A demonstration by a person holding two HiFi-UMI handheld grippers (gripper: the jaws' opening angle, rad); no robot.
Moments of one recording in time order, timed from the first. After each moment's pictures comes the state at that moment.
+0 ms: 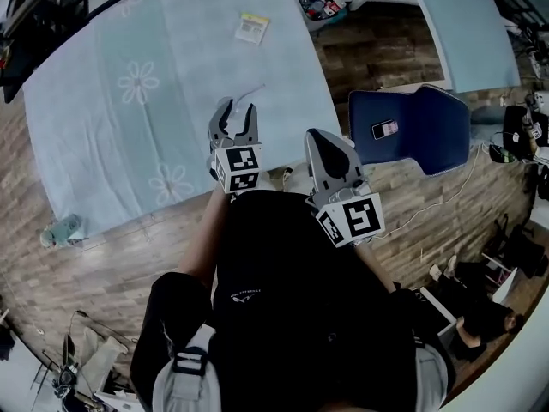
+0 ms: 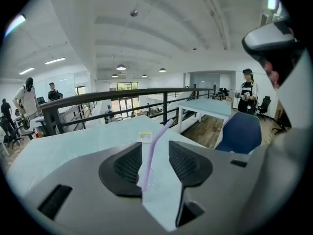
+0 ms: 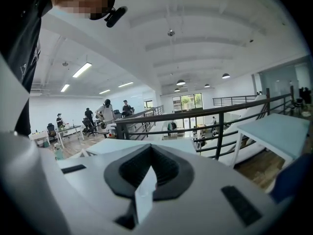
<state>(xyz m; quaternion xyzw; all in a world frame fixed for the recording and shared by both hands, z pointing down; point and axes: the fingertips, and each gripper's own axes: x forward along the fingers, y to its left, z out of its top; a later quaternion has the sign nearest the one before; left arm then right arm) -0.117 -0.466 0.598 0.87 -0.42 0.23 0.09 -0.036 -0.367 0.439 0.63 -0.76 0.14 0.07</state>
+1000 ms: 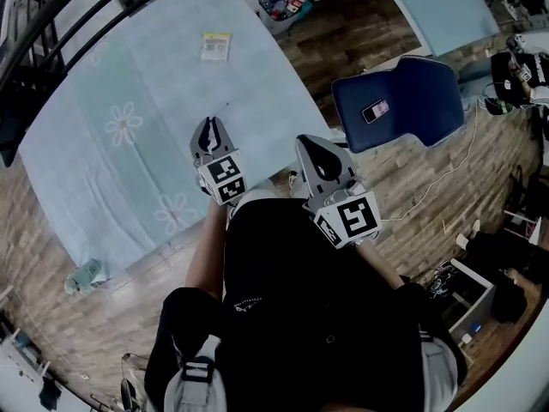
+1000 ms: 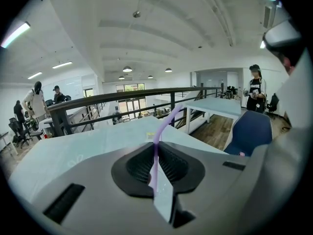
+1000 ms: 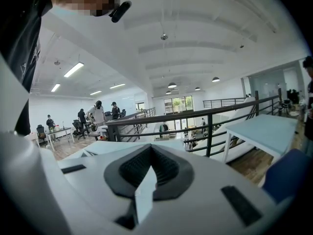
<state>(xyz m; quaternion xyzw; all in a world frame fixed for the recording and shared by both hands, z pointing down) -0.129 -0.484 0.607 0.85 -0.46 0.24 0.08 -0.015 -0.344 0.440 0.67 -0.73 0.14 0.06</state>
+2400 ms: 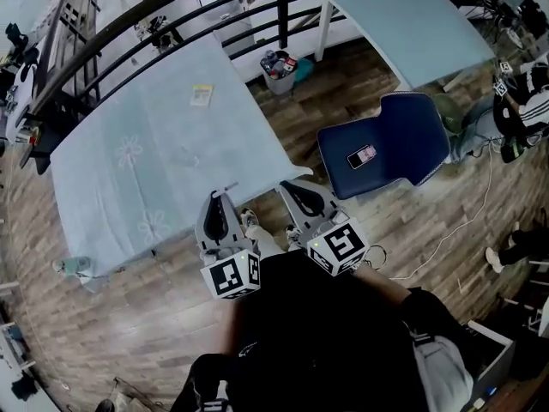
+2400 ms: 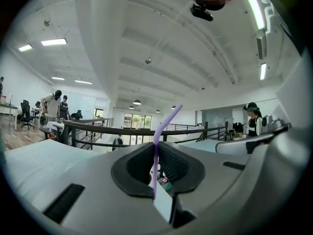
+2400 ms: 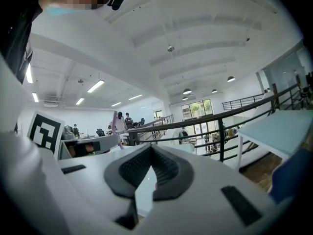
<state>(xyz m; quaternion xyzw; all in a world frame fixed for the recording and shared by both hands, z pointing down) -0.049 -0.229 0.404 0.85 -0.52 0.00 0.05 0.072 -0.179 0.414 0.58 -0.81 0.11 0.00</state>
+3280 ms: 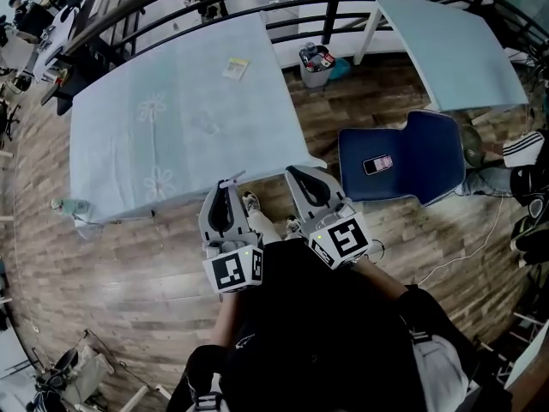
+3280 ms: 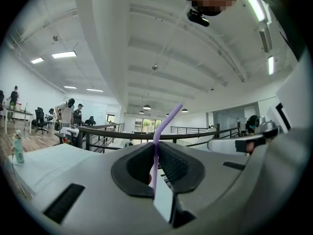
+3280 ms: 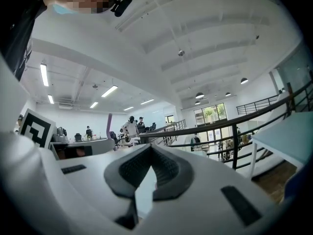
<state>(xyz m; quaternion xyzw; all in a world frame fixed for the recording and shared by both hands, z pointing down) -0.072 -0.181 0.382 0.82 -0.58 -0.02 0.03 0.052 -0.168 0.390 0.52 -0.85 0.07 -0.02</state>
